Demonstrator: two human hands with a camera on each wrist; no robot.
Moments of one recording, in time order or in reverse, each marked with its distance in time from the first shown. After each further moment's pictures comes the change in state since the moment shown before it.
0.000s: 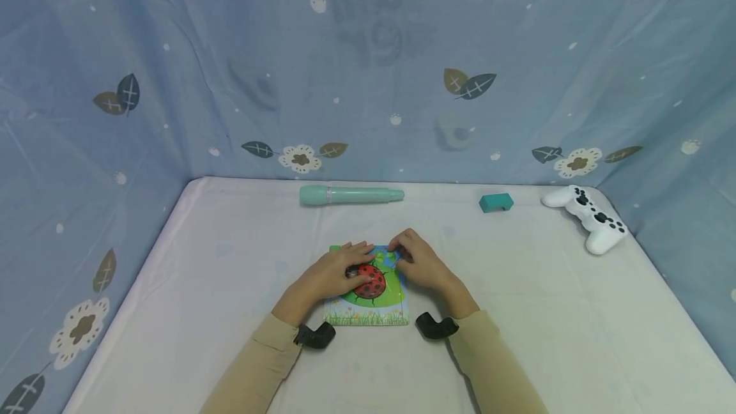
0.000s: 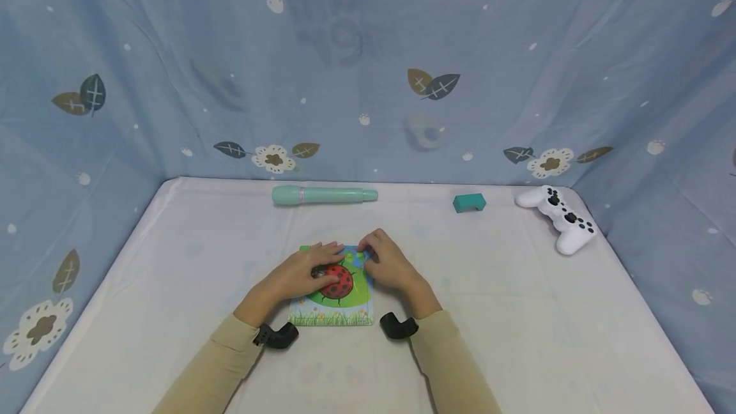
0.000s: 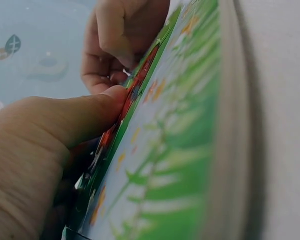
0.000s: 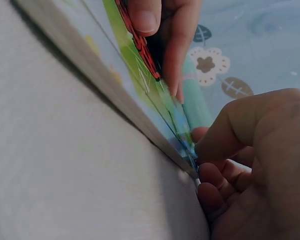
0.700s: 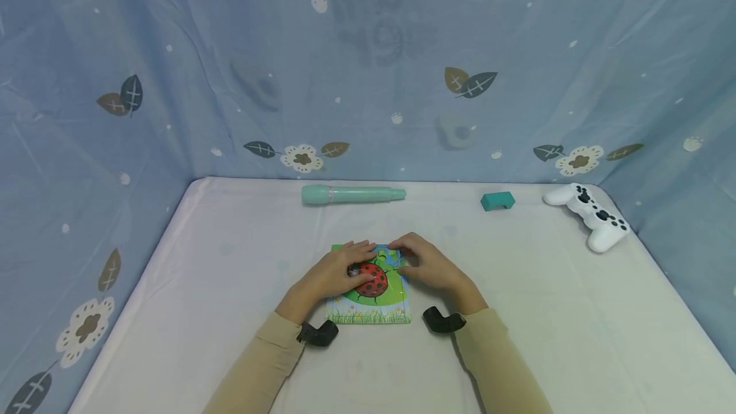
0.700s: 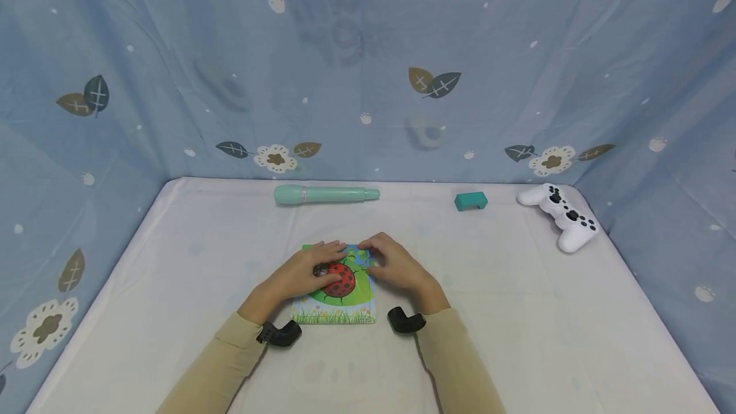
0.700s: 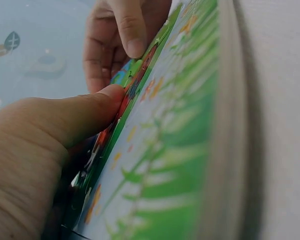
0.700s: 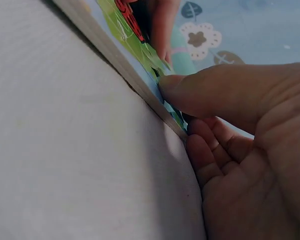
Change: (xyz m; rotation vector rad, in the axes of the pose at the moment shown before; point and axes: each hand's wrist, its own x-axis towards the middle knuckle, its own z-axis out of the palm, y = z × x) left_hand -0.002 0.002 -0.001 -0.072 0.017 -0.025; right_hand -0.009 0.004 -0.011 0.098 -0.123 -0.029
